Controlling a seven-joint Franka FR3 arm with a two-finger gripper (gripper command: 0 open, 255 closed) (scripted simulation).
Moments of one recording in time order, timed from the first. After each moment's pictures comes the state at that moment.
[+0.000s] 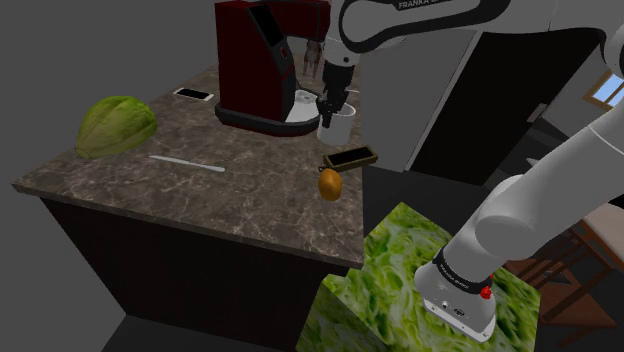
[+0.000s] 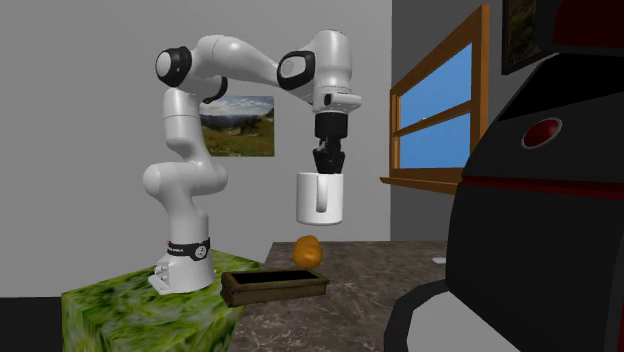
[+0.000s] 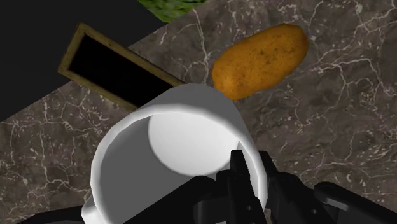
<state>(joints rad) -0.05 -0.20 0.14 -2.14 0.02 1.92 -0.02</state>
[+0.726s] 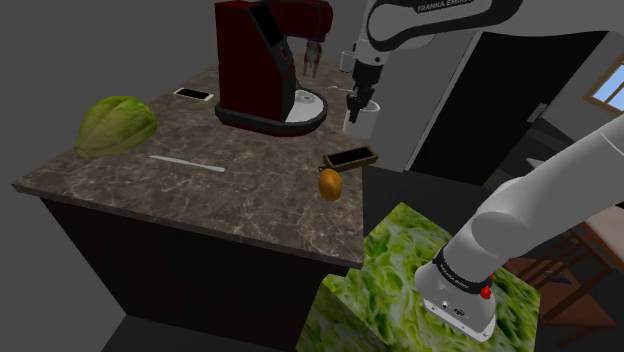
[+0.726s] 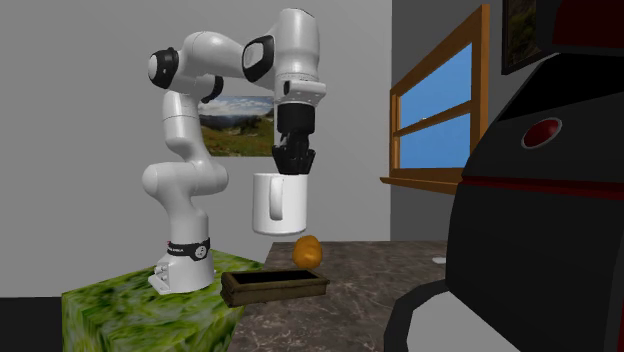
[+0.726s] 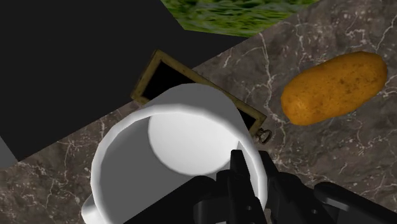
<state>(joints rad) -0.13 -0.26 0.02 -2.21 -0.01 1.93 -0.22</state>
